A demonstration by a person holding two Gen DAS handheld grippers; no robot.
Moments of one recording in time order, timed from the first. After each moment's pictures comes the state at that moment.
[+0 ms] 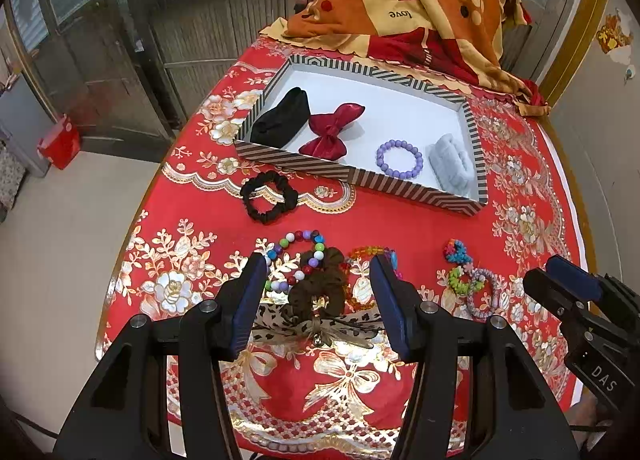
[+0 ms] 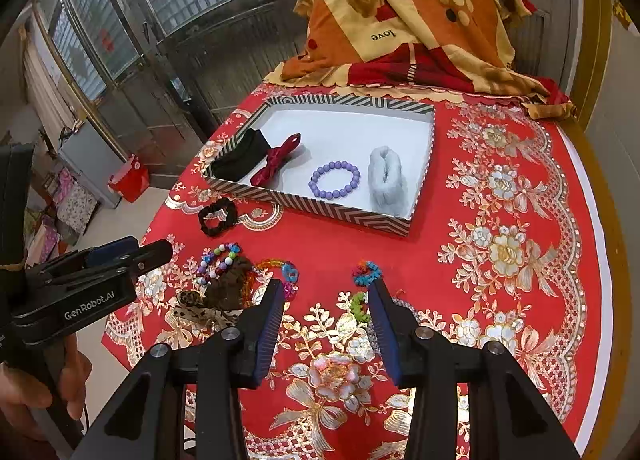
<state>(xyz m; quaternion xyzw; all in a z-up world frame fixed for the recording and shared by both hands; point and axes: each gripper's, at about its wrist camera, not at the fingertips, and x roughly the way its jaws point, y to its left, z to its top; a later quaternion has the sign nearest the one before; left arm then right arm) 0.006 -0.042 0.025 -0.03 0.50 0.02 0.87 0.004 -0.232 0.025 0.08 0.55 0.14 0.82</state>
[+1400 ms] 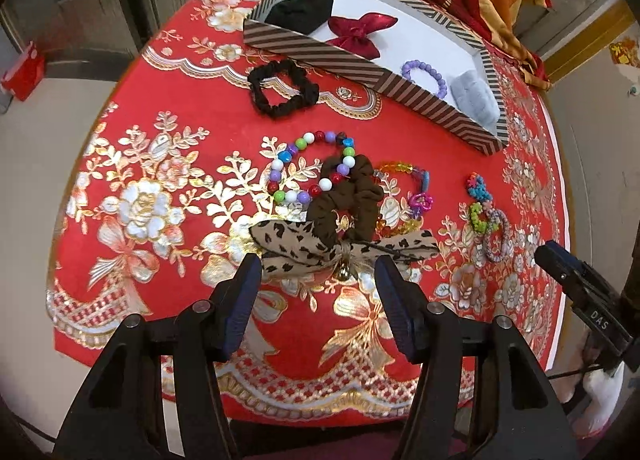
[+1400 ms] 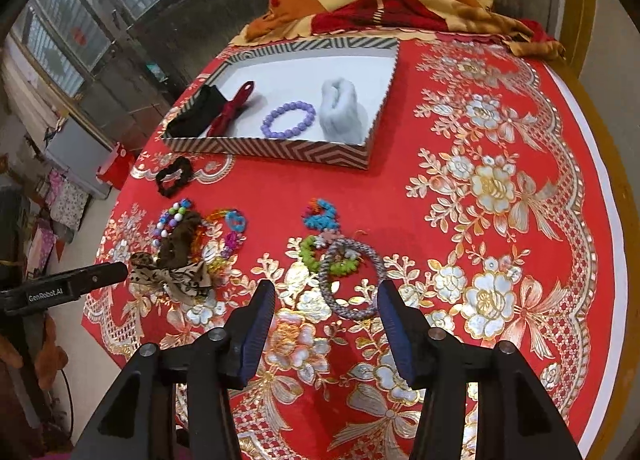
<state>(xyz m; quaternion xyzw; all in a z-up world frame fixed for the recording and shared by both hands) -0.001 0.010 -0.043 -0.11 0.60 -0.04 0.79 -0.010 -0.271 -0.033 0.10 0.61 0.12 0.78</state>
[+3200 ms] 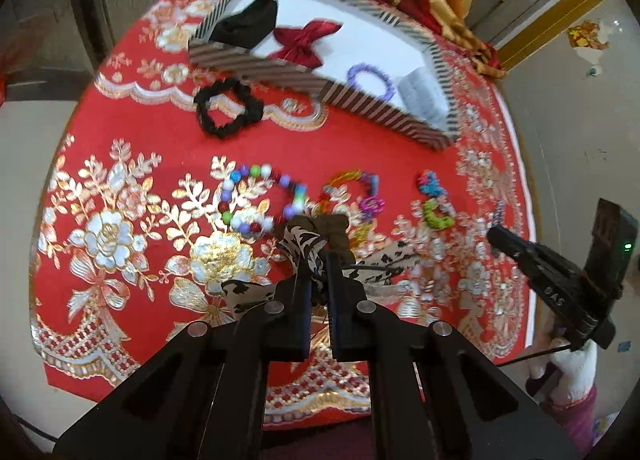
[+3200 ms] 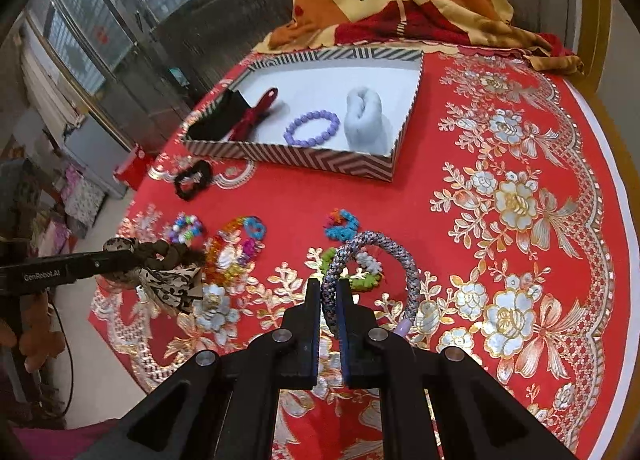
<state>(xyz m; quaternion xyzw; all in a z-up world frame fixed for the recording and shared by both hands) 0.004 0.005 -0.018 -0.12 0.58 -0.13 0.79 -0.009 -0.261 -0.032 0.10 0.58 0.16 0.79</state>
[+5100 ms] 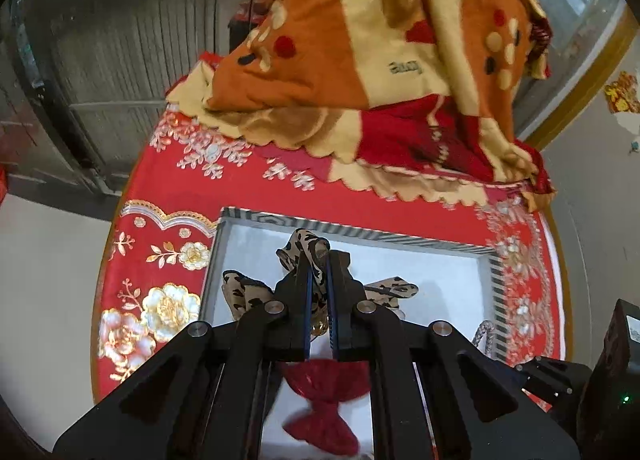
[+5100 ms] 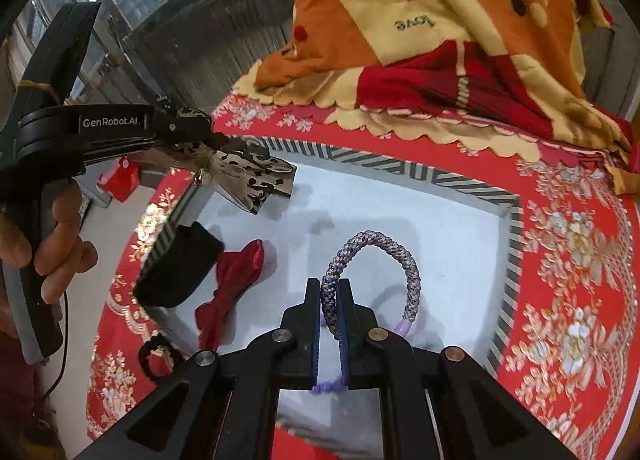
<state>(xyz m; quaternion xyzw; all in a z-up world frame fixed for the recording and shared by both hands) 0.330 -0.001 0.000 -0.06 0.51 -0.11 0.85 0.228 -0.190 -0.076 0.07 0.60 0.16 0.78</state>
